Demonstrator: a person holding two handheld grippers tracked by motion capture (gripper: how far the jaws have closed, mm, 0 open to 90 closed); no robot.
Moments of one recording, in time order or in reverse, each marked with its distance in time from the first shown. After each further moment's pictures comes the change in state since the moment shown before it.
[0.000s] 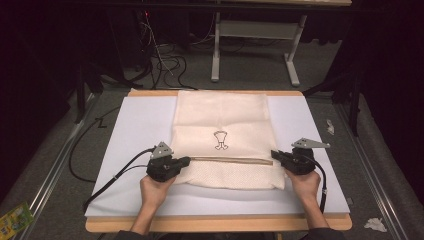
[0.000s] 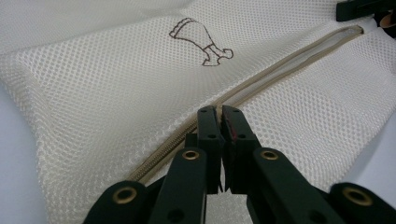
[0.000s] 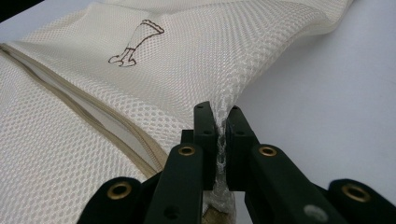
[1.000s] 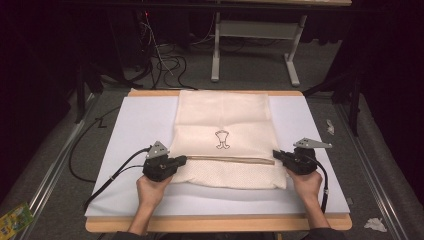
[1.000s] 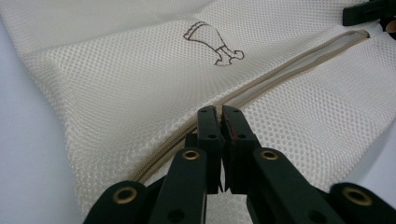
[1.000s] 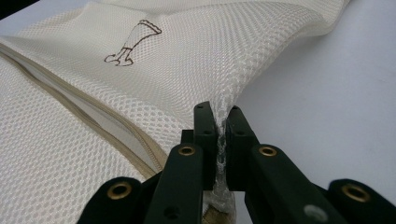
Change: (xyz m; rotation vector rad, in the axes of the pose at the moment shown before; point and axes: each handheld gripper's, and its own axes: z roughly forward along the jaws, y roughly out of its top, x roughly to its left) left arm 0.005 0.000 -0.010 -0.019 0.022 -0.008; right arm -0.004 -0.001 -0.002 -0.003 -0.012 0.004
